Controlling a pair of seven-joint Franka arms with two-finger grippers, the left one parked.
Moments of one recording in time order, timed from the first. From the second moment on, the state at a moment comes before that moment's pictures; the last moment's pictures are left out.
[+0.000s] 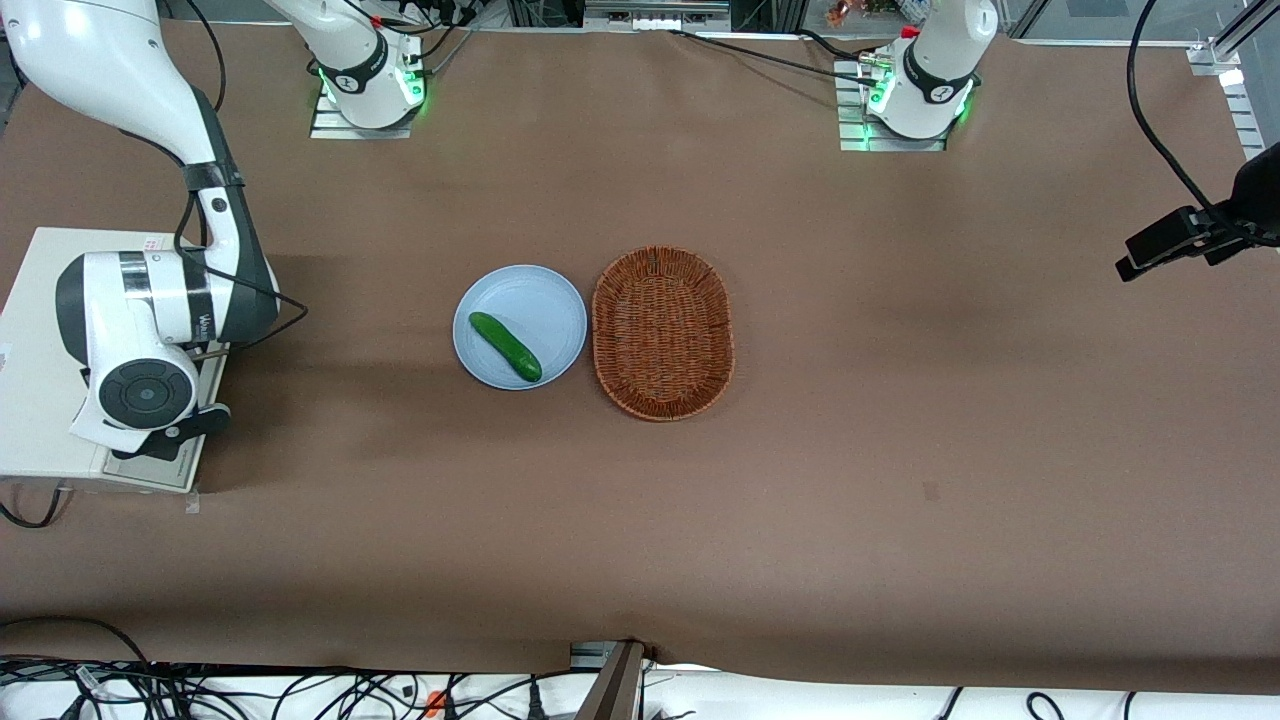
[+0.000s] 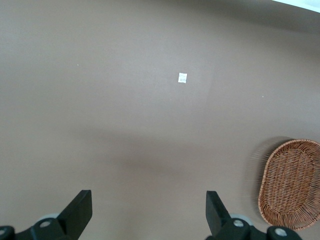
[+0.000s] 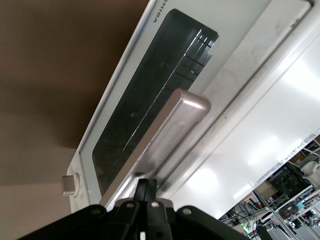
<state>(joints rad) 0.07 0.57 -0.05 -1.51 -0.65 1.63 -0.19</state>
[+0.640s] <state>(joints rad) 0.07 0.57 -0.05 -1.51 -0.65 1.64 -0.20</state>
